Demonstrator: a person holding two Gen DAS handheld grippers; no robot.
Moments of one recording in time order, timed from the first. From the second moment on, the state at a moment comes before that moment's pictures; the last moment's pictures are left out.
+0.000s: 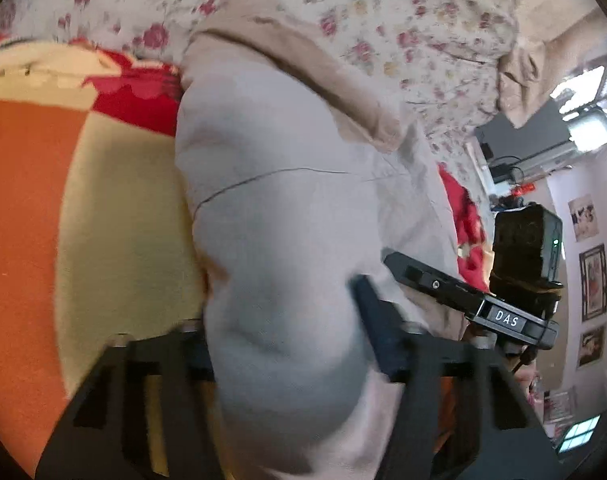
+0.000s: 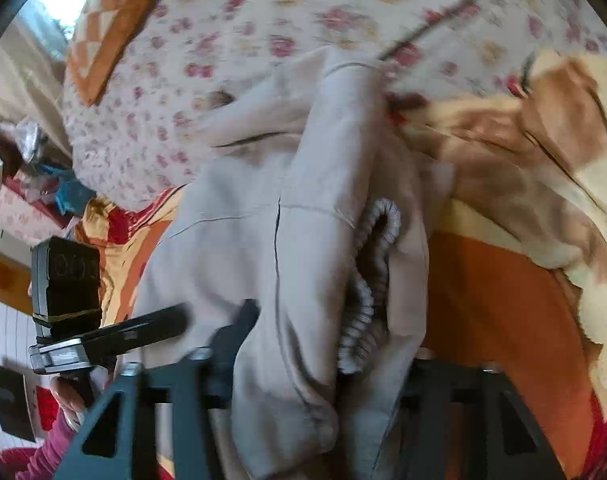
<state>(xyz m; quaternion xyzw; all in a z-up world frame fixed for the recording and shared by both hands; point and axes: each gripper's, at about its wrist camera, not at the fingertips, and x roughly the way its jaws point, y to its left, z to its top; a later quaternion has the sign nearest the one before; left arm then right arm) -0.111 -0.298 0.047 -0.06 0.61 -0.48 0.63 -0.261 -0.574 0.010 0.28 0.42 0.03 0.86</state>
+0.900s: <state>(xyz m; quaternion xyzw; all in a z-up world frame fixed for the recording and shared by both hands) -0.209 -0.160 0.103 0.04 0.55 -0.38 0.75 -0.301 -0.422 0.071 0.28 0.36 0.08 0.89</state>
